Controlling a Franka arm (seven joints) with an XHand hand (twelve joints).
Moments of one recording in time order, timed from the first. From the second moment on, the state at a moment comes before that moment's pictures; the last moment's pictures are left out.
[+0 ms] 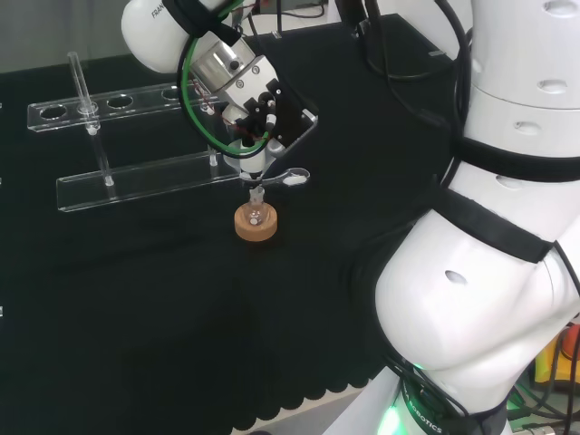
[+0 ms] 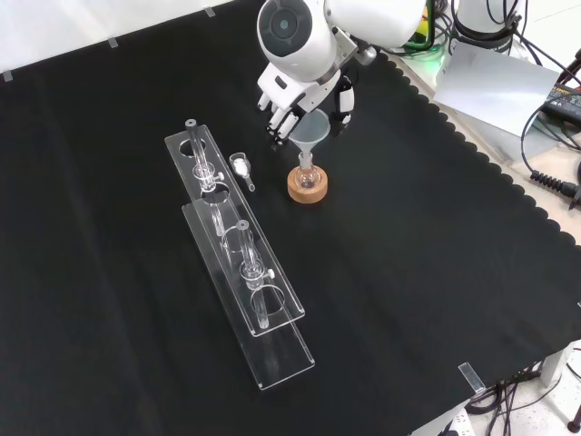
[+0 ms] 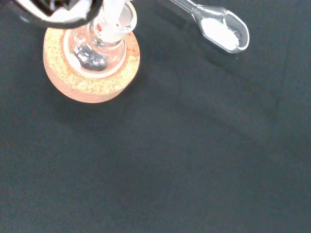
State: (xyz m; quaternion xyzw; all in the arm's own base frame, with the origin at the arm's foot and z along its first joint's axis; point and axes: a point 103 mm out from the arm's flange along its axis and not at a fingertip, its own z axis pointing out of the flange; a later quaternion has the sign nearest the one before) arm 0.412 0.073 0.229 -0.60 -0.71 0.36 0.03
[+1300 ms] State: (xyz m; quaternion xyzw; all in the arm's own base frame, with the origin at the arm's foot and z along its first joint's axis) arm 0.413 0.075 0.222 -0.60 -0.71 0.37 0.03
